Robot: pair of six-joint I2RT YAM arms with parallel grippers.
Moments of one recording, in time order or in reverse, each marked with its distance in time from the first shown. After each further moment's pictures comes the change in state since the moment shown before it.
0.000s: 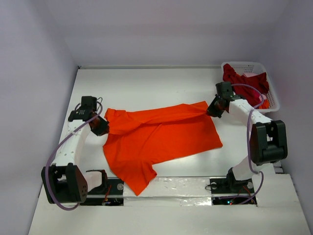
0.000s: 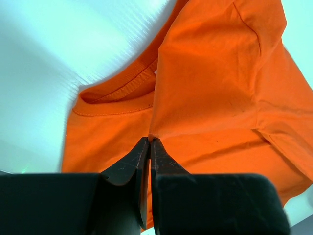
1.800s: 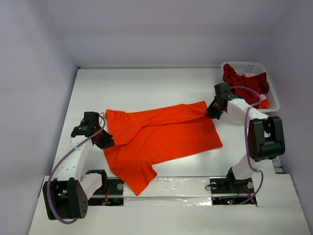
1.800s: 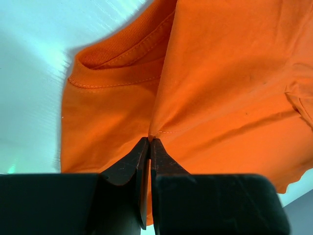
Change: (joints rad) left arm -0.002 -0.171 -0.261 0.065 0.124 0.014; right arm 0.000 0.053 0.000 0.001 -0.014 0.031
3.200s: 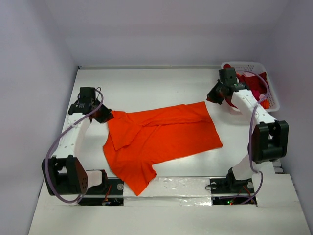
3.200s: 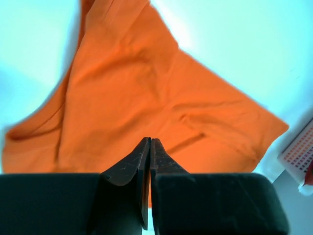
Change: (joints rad) left arm -0.001 0.235 0.347 0.072 0.035 0.003; right arm 0.000 -0.064 0.209 -0.092 0.011 0.024
